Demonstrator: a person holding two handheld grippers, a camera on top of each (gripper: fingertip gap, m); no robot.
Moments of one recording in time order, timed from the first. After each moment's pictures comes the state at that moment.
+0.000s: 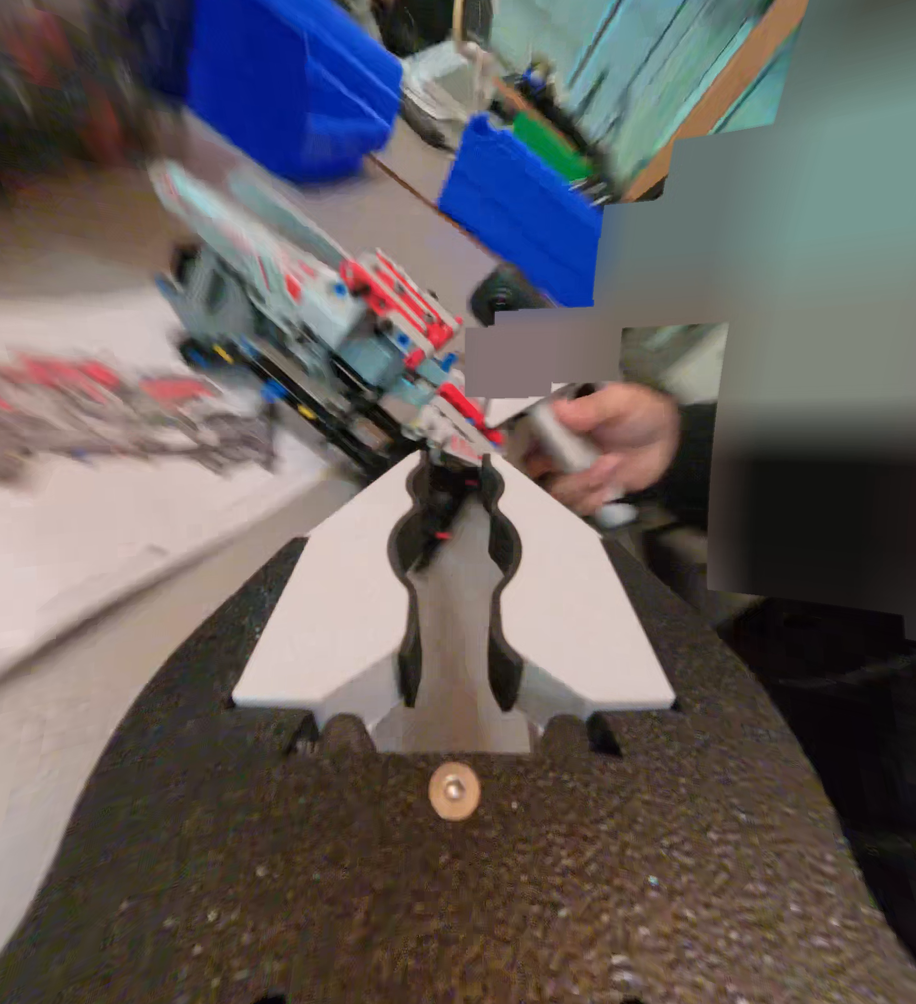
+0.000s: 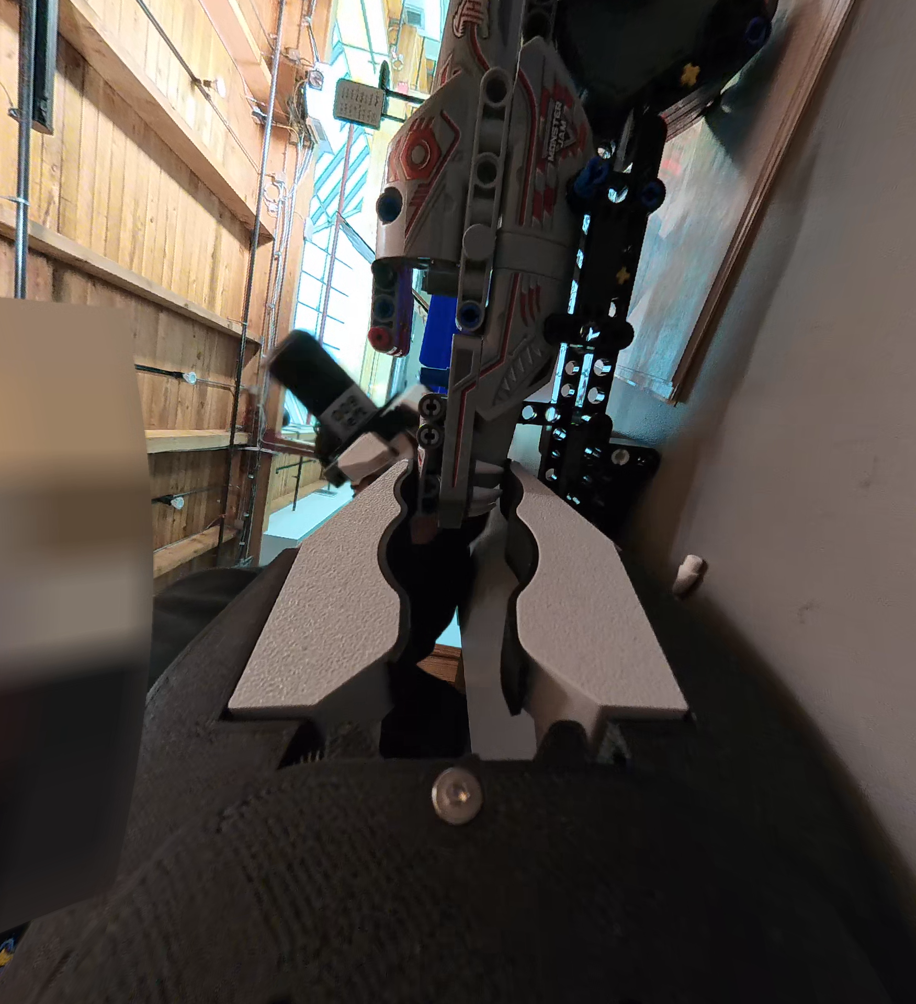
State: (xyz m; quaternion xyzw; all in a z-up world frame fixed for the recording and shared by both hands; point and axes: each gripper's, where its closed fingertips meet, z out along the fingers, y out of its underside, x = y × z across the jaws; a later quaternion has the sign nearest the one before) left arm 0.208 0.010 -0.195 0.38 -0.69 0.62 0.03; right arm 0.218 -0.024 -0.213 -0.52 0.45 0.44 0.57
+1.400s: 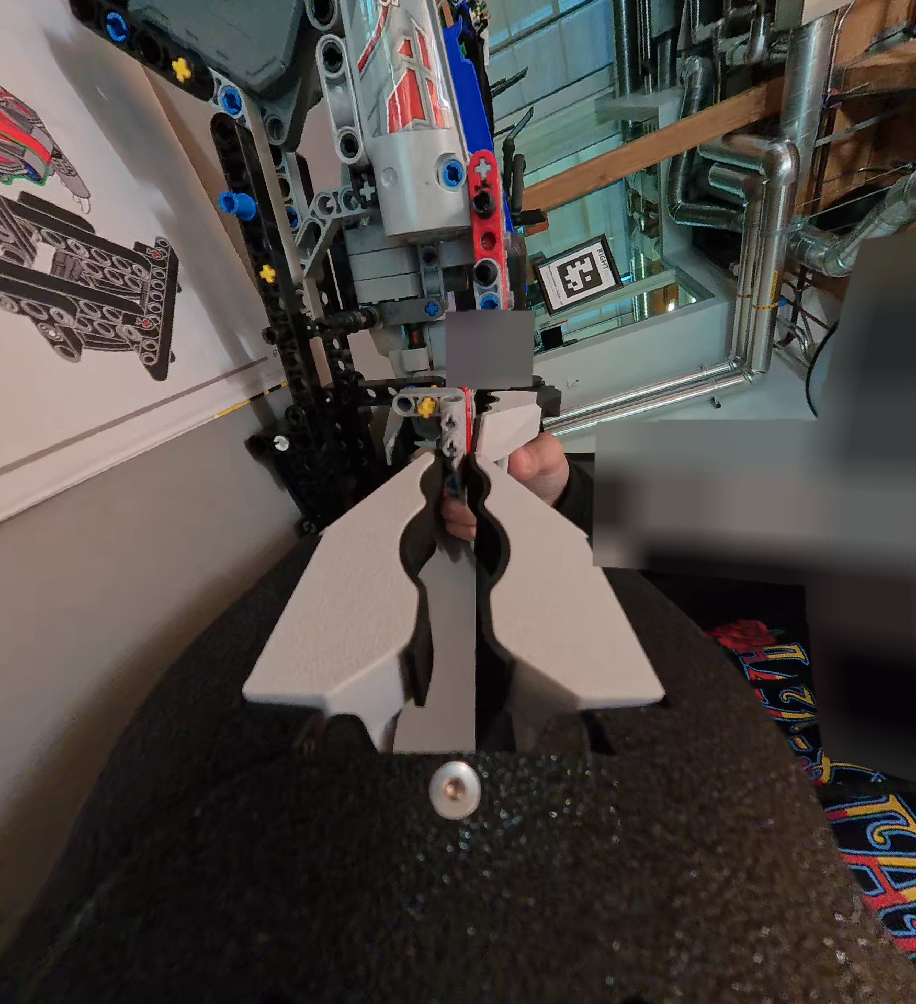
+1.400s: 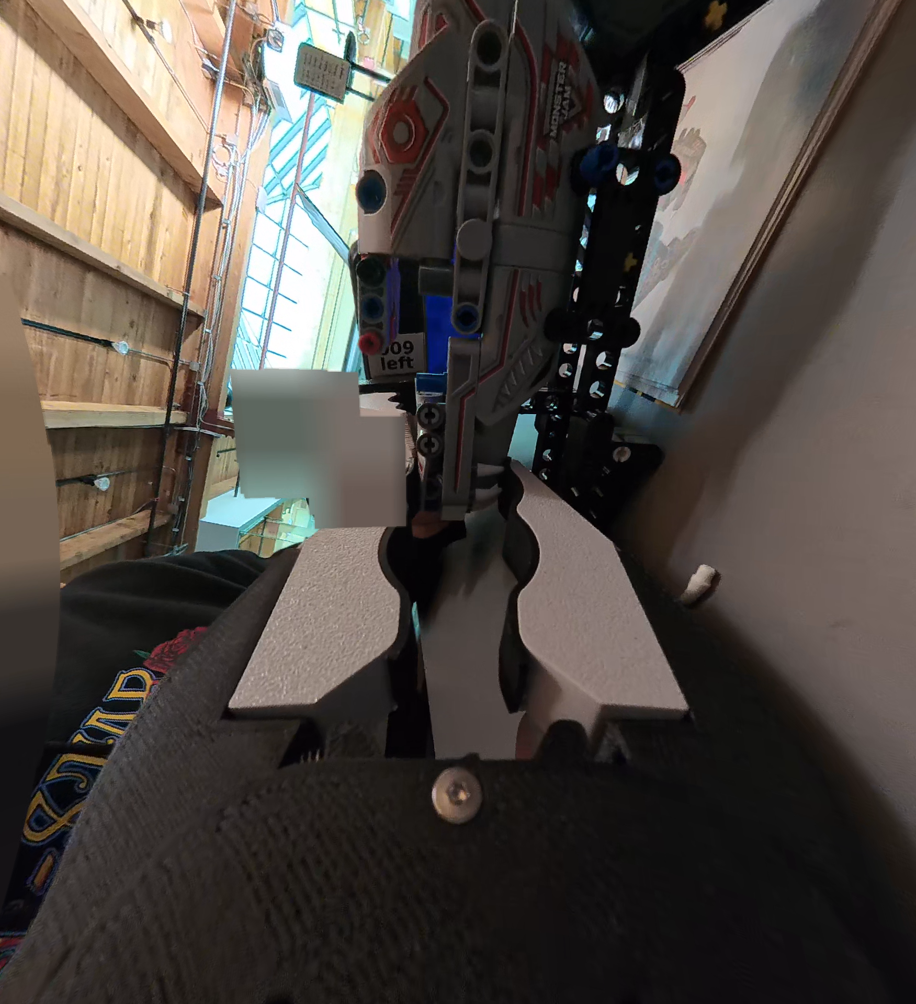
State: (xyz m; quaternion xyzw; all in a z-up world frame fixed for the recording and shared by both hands) left arm 0.213 -0.022 -0.210 0.48 -0.56 0.59 0.33; right arm 0.215 -0.018 -0.217 -0.56 0.45 0.39 0.57
